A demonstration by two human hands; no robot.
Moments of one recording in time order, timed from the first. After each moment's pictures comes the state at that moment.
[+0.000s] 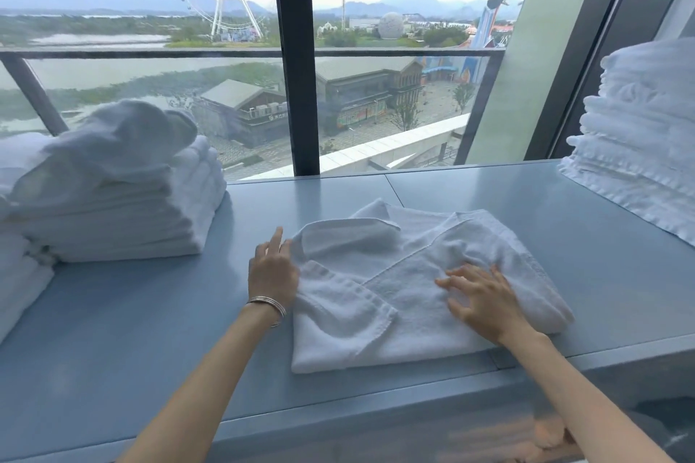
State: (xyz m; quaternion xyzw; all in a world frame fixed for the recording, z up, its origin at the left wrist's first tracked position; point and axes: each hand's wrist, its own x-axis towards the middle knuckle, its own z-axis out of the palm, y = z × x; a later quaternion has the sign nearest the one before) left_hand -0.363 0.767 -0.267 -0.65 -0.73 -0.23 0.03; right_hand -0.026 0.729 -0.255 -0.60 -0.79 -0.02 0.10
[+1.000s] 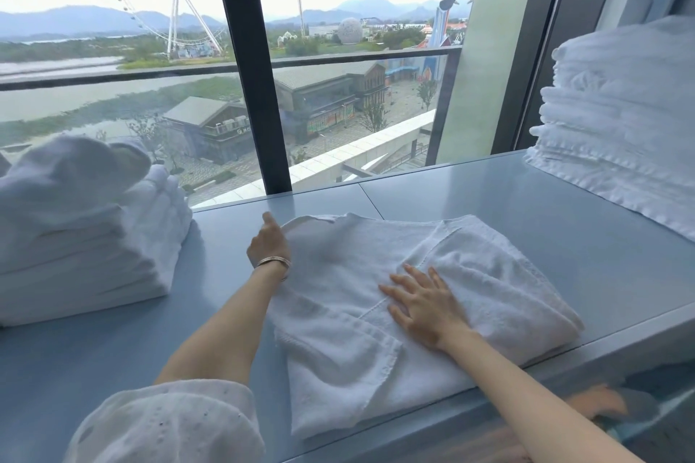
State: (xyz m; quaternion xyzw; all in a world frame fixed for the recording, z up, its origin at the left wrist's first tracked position) left_hand -0.334 0.871 -0.233 -0.57 -0.78 -0.26 -0.04; right_hand -0.083 0.753 -0.272 -0.60 -0.80 -0.01 0.05
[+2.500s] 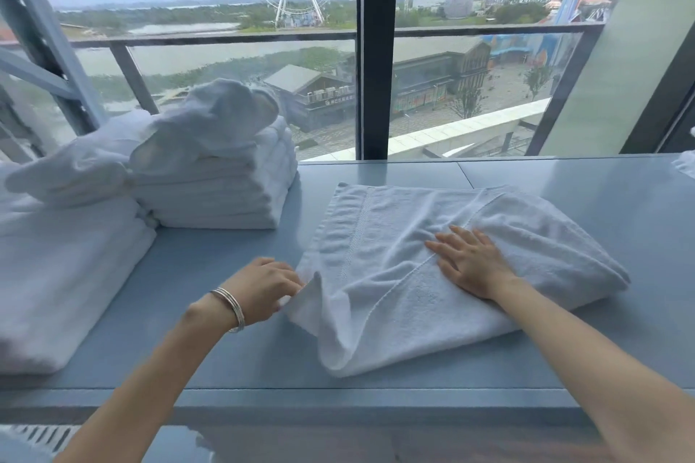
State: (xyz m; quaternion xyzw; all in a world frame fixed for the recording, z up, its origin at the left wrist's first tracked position) left_hand -0.485 0.677 -0.225 -0.86 -0.51 0.07 0.02; right_hand -0.135 0.809 -0.268 -0.49 -0.87 -0.07 -0.01
